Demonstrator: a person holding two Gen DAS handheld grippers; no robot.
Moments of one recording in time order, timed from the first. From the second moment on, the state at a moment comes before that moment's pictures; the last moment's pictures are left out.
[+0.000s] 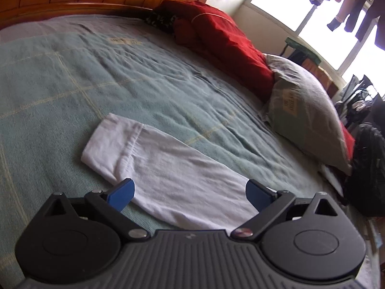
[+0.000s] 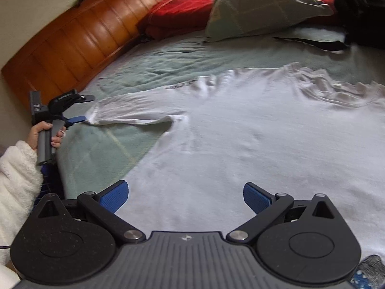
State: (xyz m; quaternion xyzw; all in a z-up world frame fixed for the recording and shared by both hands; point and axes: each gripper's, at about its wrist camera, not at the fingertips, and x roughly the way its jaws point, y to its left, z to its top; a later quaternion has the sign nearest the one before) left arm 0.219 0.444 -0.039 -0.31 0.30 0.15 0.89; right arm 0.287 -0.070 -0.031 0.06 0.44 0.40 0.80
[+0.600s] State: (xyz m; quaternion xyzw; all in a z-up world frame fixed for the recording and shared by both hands) left arm 0.215 0.460 -0.094 -0.42 0.24 0.12 0.87; right arm 0.281 -0.058 -0.036 0.05 0.44 0.41 0.80
